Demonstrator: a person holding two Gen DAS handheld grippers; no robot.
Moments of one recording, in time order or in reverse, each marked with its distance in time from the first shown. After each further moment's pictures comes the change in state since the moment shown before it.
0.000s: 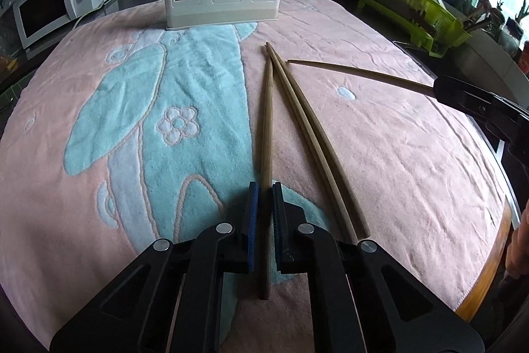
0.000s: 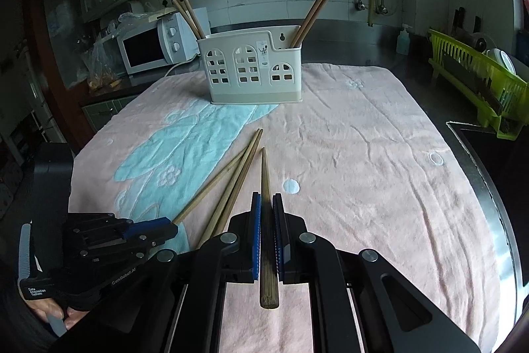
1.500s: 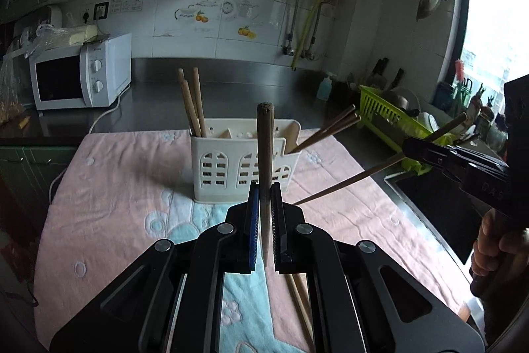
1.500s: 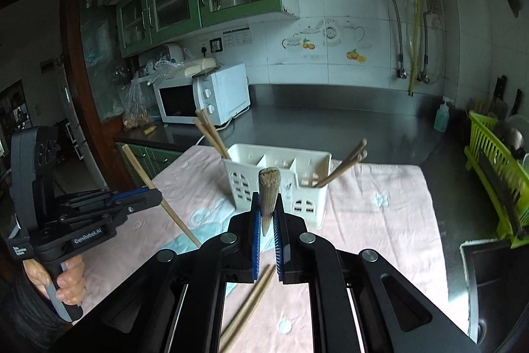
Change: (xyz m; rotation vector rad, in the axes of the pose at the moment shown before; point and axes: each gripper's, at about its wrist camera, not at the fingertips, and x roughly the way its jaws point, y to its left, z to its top) left arm -0.114 0.038 0.165 -0.063 -0.393 -0.036; right arm -0.021 -0.017 0.183 -0.117 -0.172 0.164
